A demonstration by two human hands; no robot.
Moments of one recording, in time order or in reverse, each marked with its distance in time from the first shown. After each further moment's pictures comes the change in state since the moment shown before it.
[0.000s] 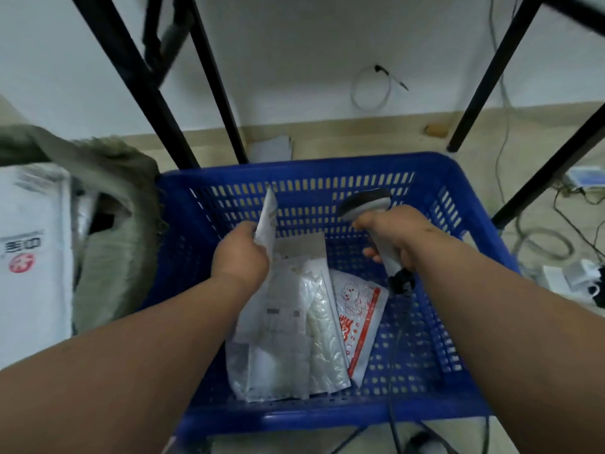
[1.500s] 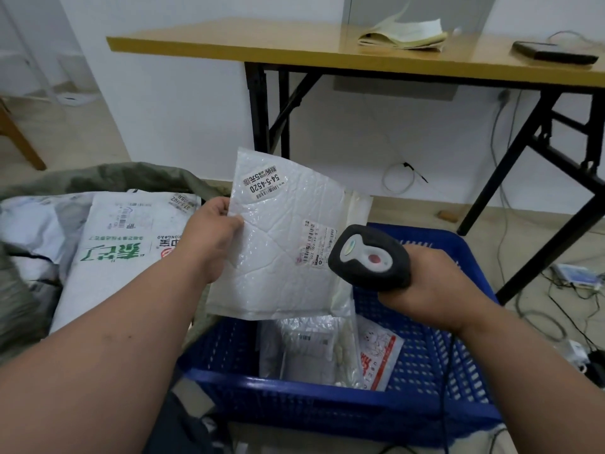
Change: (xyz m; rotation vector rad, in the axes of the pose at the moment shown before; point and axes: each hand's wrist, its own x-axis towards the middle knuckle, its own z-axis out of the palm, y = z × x) left_hand -0.076 -0.010 -0.211 -0.852 0.158 -0.111; right_hand -0.215 -0.043 0.000 -0.662 -0.054 -0.947
